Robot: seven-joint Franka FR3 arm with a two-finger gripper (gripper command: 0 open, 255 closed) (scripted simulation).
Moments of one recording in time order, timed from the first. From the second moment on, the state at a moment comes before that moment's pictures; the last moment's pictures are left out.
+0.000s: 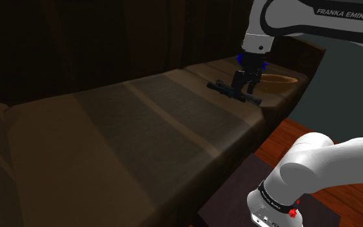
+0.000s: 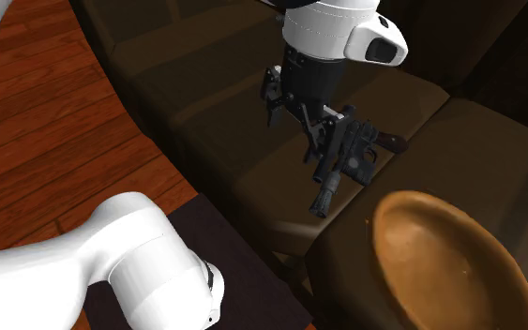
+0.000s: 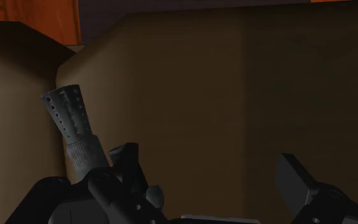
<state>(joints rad) 0.00 -0.76 -0.05 -2.36 -0.01 1.47 0.03</state>
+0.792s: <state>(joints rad) -0.04 -0.72 -0.17 -2.39 -0.06 1.67 -0.06</state>
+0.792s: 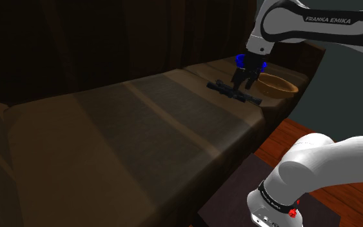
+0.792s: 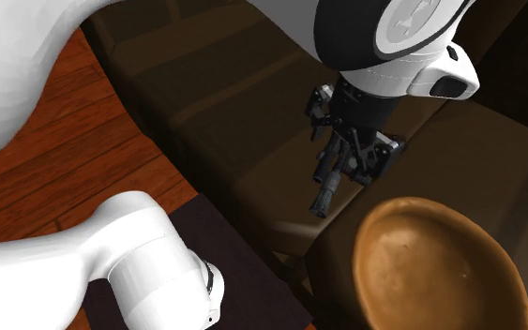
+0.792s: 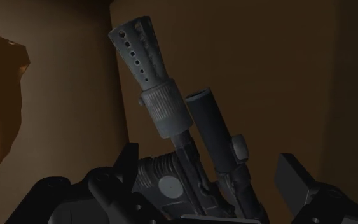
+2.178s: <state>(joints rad) -0.04 -0.73 -0.17 -2.44 -0.06 1.71 -0.06</state>
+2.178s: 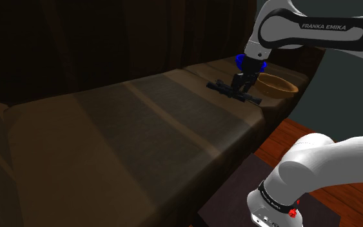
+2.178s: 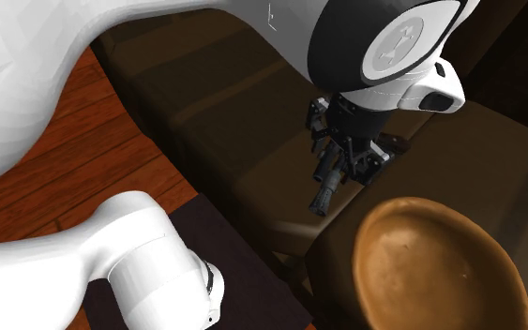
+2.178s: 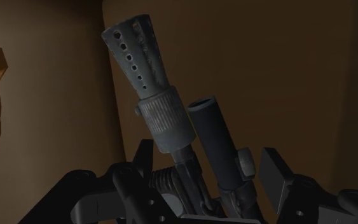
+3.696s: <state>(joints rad) -0.03 -0.66 -0.16 -2.09 -0.04 1.44 -0.05</state>
